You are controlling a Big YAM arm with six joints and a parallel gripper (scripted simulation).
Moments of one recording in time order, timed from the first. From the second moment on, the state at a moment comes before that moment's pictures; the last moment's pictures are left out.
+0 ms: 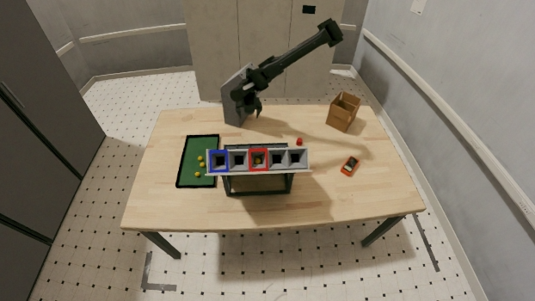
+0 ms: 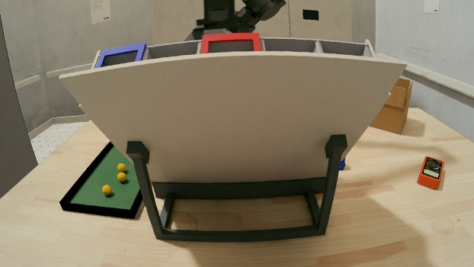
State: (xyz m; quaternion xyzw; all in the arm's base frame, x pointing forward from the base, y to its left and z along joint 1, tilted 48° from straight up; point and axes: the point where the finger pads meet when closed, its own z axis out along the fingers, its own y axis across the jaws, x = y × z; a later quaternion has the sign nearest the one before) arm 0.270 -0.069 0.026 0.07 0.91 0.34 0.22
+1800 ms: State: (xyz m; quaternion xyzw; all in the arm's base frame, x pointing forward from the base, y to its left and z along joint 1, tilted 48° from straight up) arm 0.343 -0.194 -0.223 0.09 0.91 0.37 0.18
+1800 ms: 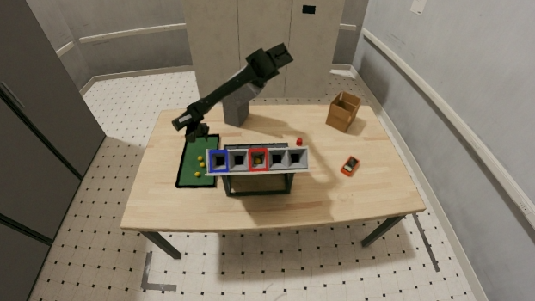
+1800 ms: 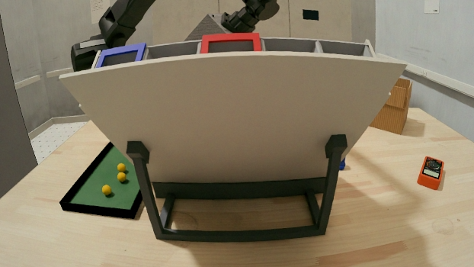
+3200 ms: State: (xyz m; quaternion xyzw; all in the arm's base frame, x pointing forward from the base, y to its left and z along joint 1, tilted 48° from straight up) arm 0.352 -0.210 -0.237 0.08 0.91 0.36 0.20
